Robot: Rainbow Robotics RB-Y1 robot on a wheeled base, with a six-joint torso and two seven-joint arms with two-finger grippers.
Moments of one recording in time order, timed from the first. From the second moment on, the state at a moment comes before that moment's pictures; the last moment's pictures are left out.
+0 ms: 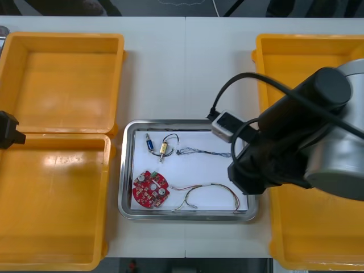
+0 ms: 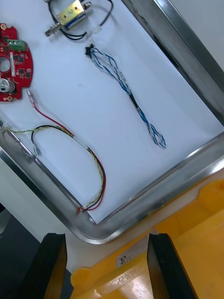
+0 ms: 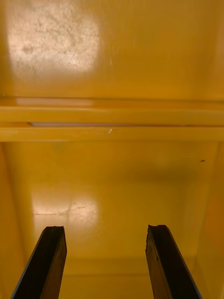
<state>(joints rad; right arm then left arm) -0.62 -0.68 0.53 -2.42 -0.80 1.92 1.22 -0.22 0.85 0.29 -2.18 0.90 1.91 -1.19</state>
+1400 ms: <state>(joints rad) -0.78 -0.43 1.17 -2.05 -0.54 1.72 1.54 -0.14 0.85 0.29 -2.18 0.90 1.90 -1.22</state>
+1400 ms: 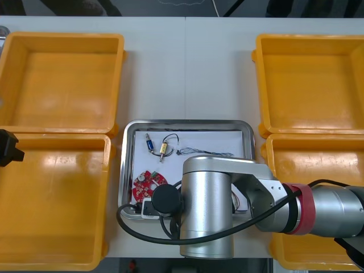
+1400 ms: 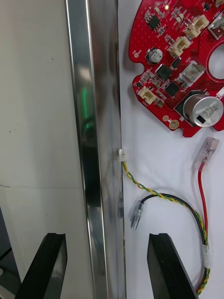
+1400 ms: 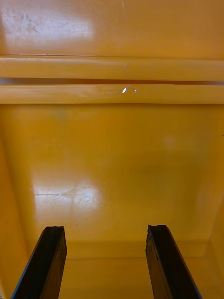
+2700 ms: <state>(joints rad) -0.77 -0.42 1.26 -2.00 -0.42 1.66 1.54 -0.14 0.85 0.29 -2.18 0.90 1.90 -1.22</state>
